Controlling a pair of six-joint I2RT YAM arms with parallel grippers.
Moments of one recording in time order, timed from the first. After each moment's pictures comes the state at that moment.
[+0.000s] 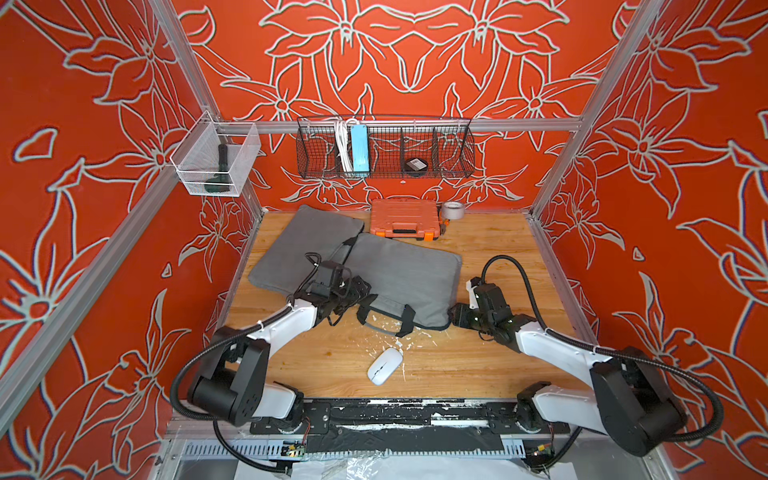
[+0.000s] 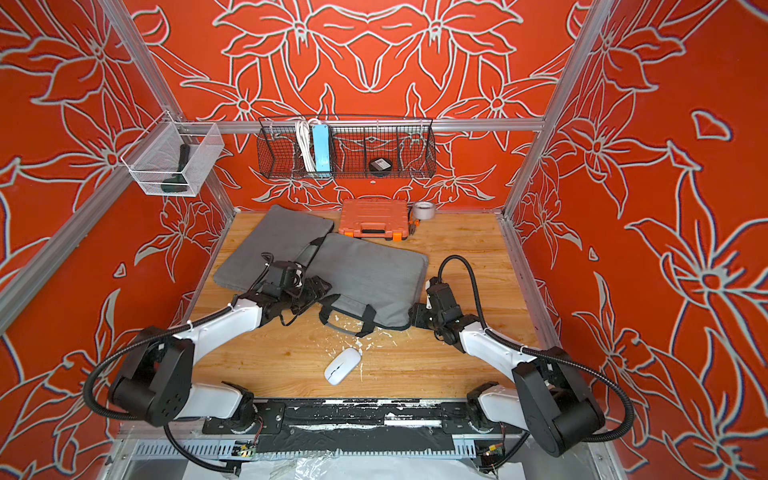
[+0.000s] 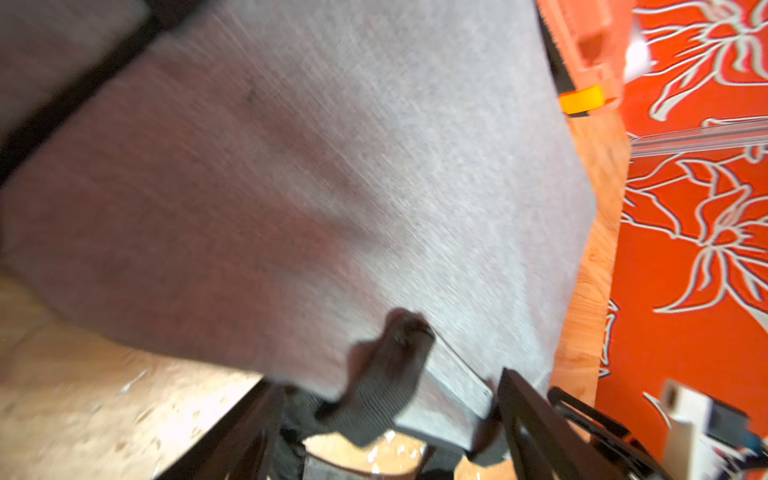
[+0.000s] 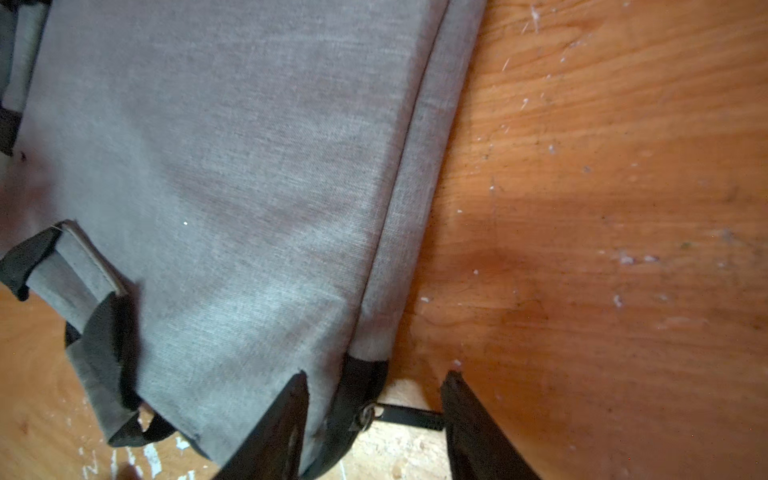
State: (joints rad) left arm -0.29 1.34 0.68 -0.10 0.25 -0.90; right arm 0.41 1.27 0.46 -0.06 -0.09 0.57
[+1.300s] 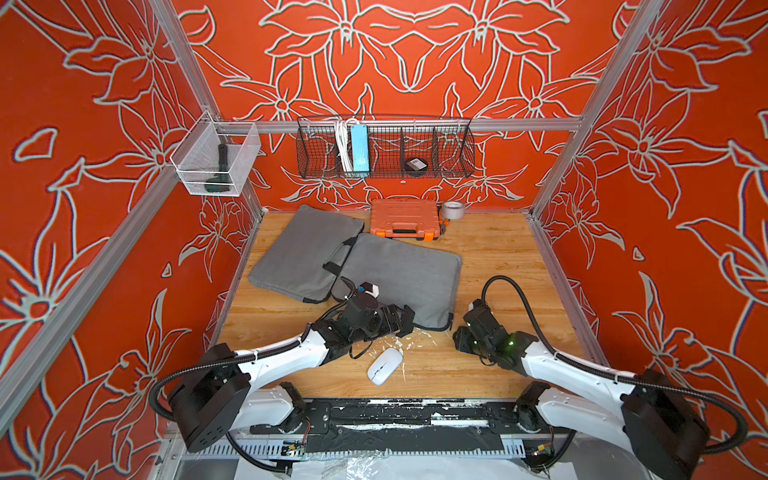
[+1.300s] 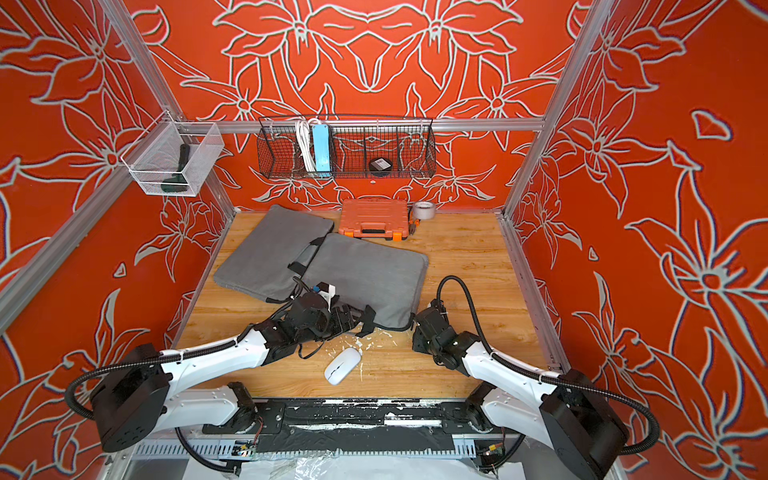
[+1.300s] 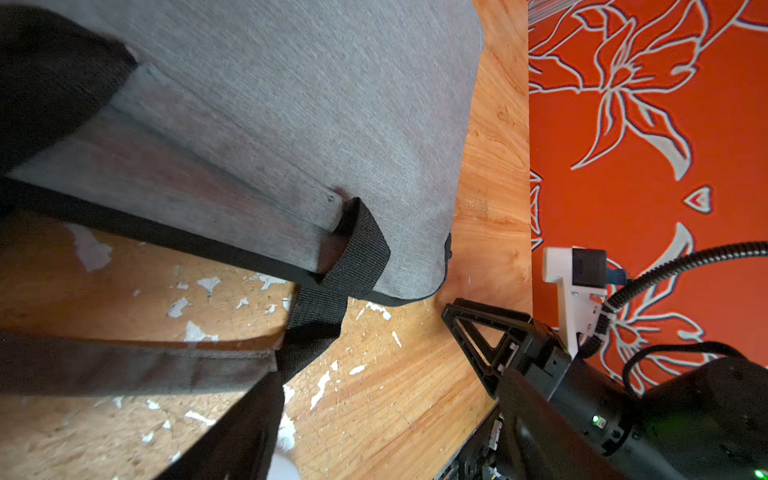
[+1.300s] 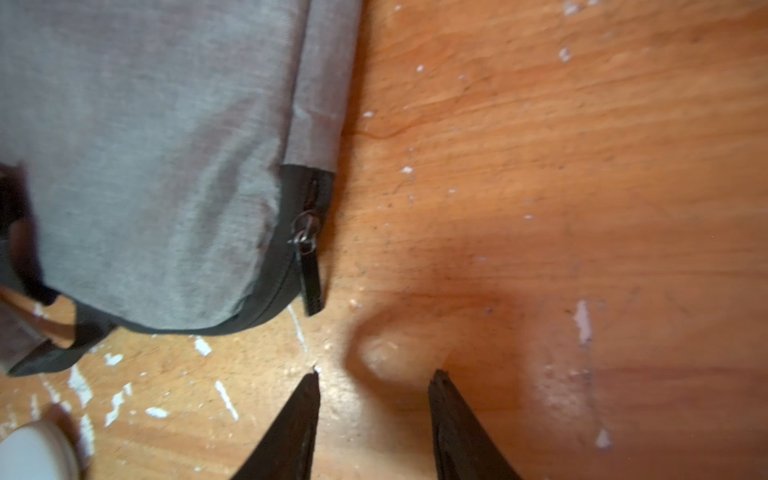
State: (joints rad) left arm -0.76 1.26 0.54 0.10 0.13 -1.08; right arm 0.66 1.07 0.37 -0.31 0.15 0.81
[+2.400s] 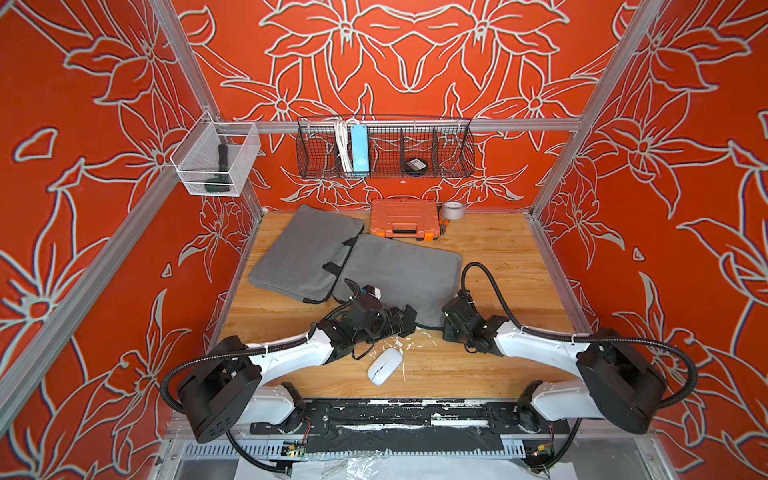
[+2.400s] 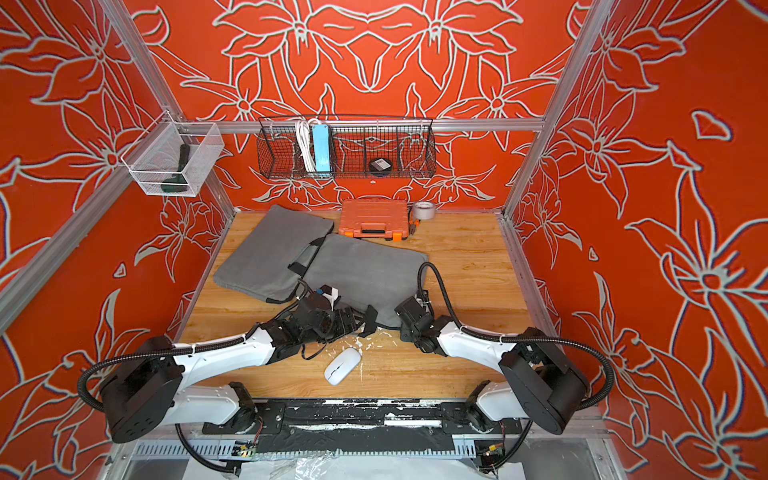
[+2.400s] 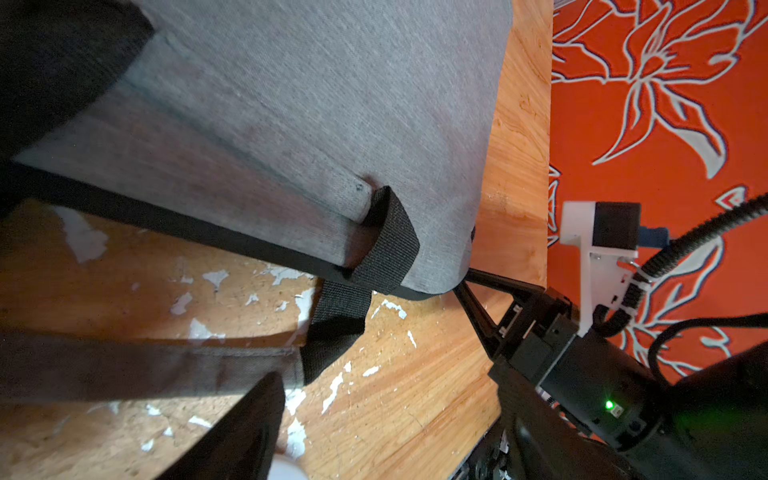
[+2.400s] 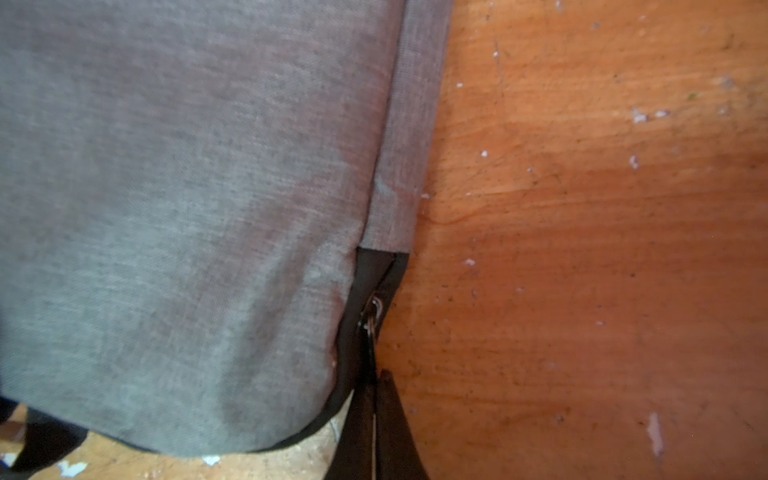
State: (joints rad) left arm -0.76 1.30 0.54 0.12 0.13 -1.10; right arm 0.72 1.36 0.54 -0.27 0.27 0.80
